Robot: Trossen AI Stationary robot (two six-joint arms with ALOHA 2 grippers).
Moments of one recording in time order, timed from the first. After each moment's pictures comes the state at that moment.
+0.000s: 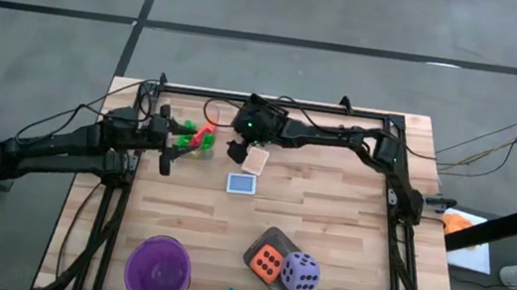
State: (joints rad) left arm 0.33 0.48 0.40 -0.12 0.10 0.02; right arm -0.29 2.21 1.67 -0.19 0.04 0.11
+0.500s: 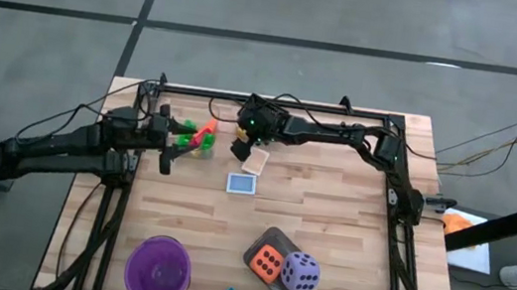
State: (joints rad) left arm 0.33 0.48 0.40 -0.11 0.10 0.00; right arm -0.31 2.21 1.66 -0.26 0.01 0.23
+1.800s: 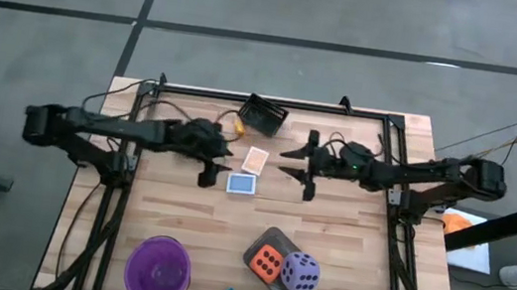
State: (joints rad) left arm 0.23 1.31 0.73 -0.18 0.09 0.16; right arm -0.17 1.34 0.53 0.79 -0.15 -0.02
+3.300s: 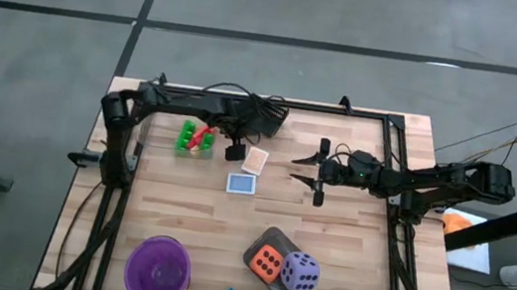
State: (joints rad) left arm 0.47 1.93 1.27 -0.58 -0.02 0.34; right arm -0.17 1.27 0.35 0.79 -0.10 -0.19
